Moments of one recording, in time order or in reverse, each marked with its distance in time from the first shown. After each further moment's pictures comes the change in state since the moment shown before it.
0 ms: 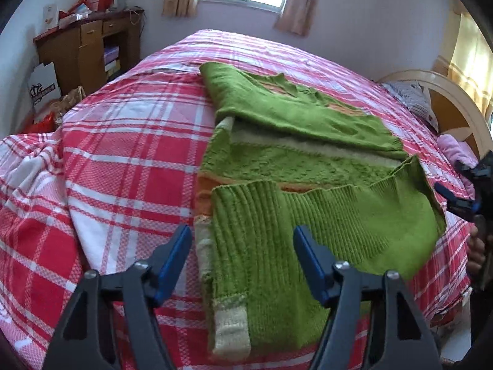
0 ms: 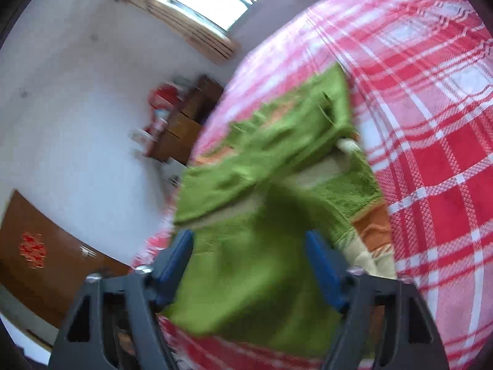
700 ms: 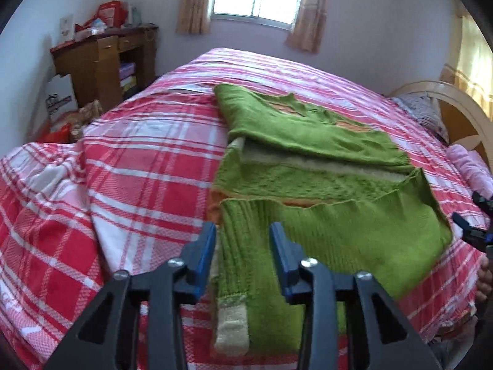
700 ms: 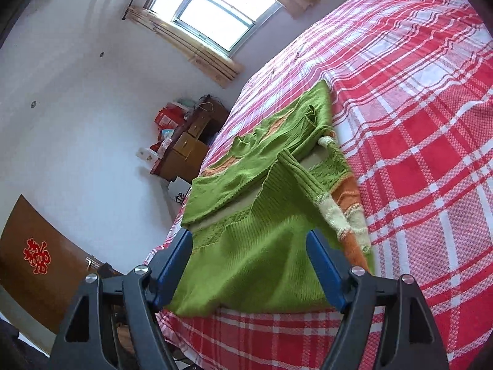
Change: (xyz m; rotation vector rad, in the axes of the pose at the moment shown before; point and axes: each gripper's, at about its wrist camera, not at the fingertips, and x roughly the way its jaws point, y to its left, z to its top) left arm -0.015 -0.003 0.002 -0.009 -0.077 0.058; right arm -0.041 -0.006 -0.036 0.014 -0.086 -0.012
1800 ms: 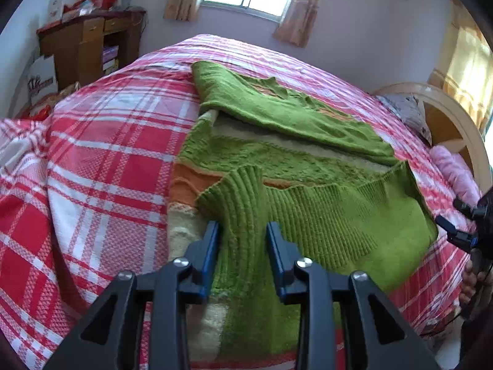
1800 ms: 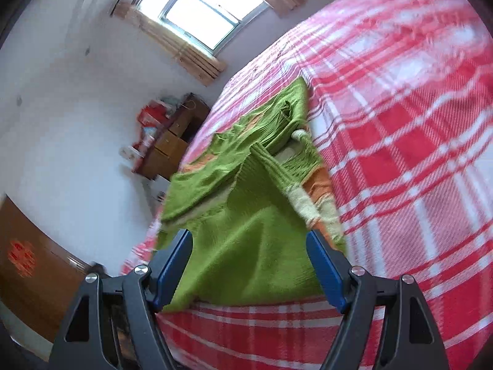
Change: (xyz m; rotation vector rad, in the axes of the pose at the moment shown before) left arm 0.021 -0.009 -0.012 -0.060 0.051 -0.107; right arm -0.004 -0.001 -0.006 -0.051 0.005 -0.136
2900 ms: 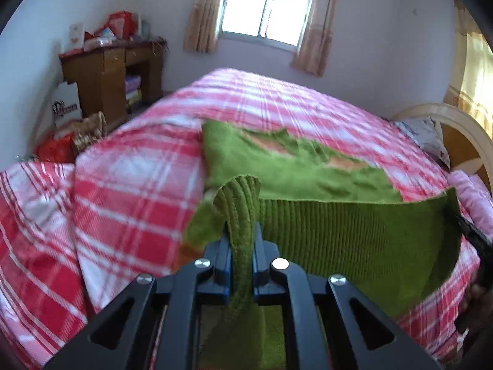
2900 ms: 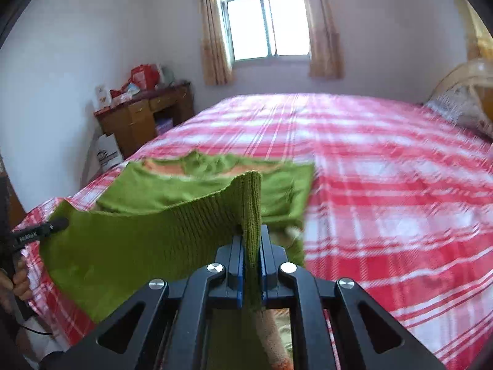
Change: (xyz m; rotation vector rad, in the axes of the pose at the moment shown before) left arm -0.026 -0.033 0.056 0.005 -0.167 0.135; right arm 0.023 0.078 0.035 -0.533 -0.154 -0.326
